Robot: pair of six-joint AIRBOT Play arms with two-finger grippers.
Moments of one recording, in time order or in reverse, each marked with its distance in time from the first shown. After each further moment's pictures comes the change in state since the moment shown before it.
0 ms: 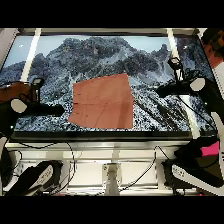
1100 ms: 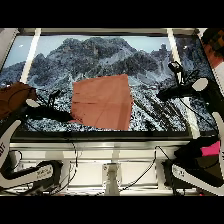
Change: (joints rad) left arm 0.048 -0.369 -0.024 -0.317 -0.006 0.314; right arm -0.023 0.000 -0.003 0.013 0.079 -0.005
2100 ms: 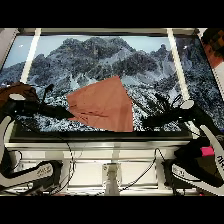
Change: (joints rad) left arm 0.125 0.002 0.116 -0.224 -0.452 0.005; right arm 0.000 0.000 -0.384 0.348 0.218 -0.023
